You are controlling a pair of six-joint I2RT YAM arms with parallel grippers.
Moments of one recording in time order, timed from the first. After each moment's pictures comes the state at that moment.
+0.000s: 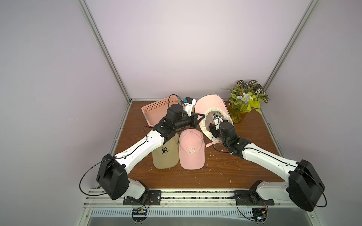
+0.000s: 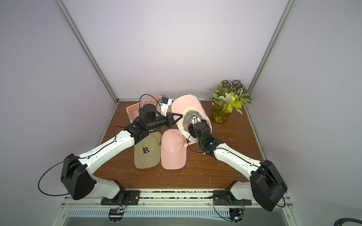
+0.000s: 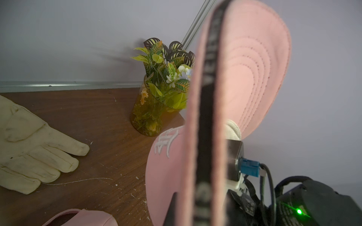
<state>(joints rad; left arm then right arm) -0.64 1.44 1.20 0.00 0.38 -0.50 0.69 1.31 0.82 0.06 0.48 -0.06</state>
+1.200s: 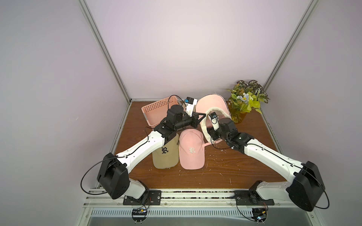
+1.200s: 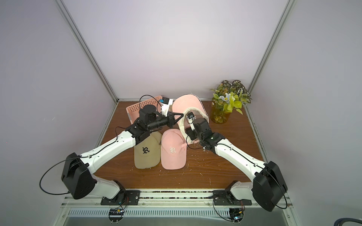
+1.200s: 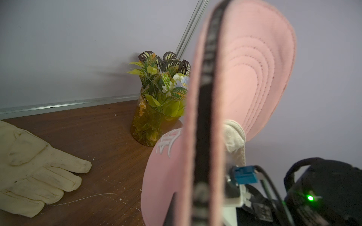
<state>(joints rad) -0.64 1.45 1.18 0.10 0.38 -0.44 0.68 1.27 0.96 -0.23 0.20 0.00</state>
